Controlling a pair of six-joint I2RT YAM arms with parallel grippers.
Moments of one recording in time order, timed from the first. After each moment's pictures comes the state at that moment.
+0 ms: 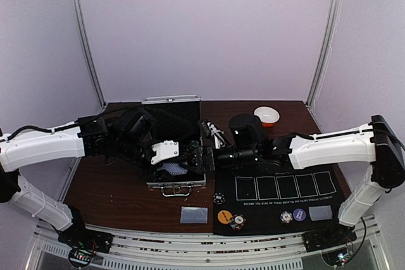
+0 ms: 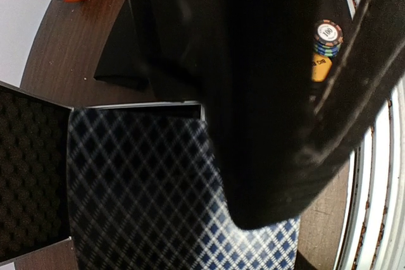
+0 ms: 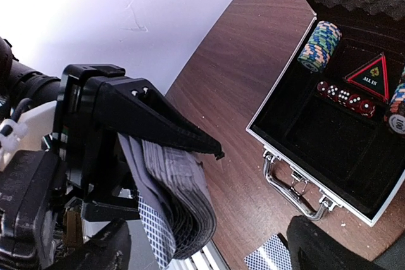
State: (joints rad) left arm -0.94 1.32 1.06 -0.65 0.12 0.55; right arm 1.04 1.60 1.04 0.15 -0.31 0.72
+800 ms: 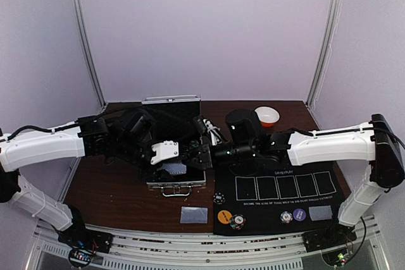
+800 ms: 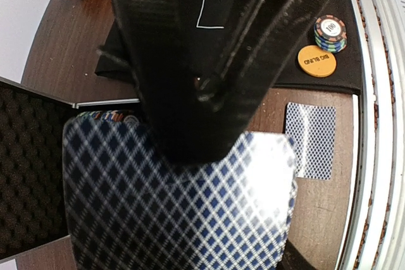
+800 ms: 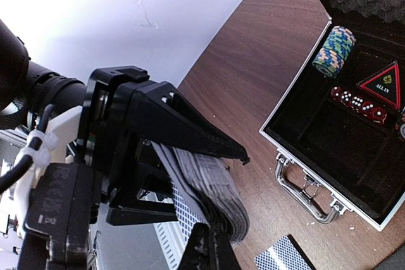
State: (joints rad) left arm -0.94 1.32 1.06 -0.66 0.11 0.55; right arm 1.04 1.63 1.11 0.10 -0.34 0.70
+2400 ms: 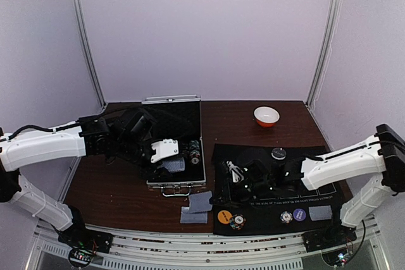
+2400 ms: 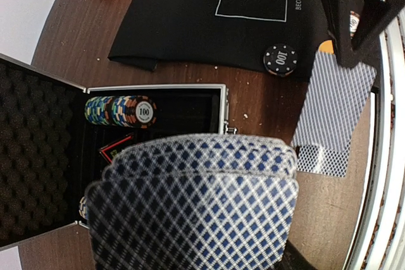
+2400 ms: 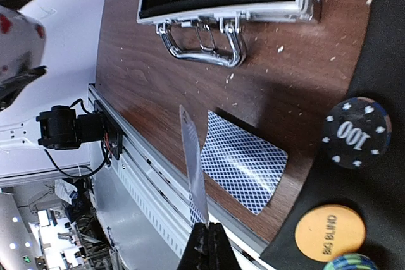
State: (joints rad) left arm -0.93 1.33 1.06 -0.66 0.06 0.53; right arm 1.11 1.46 0.76 0.00 -0.25 1.07
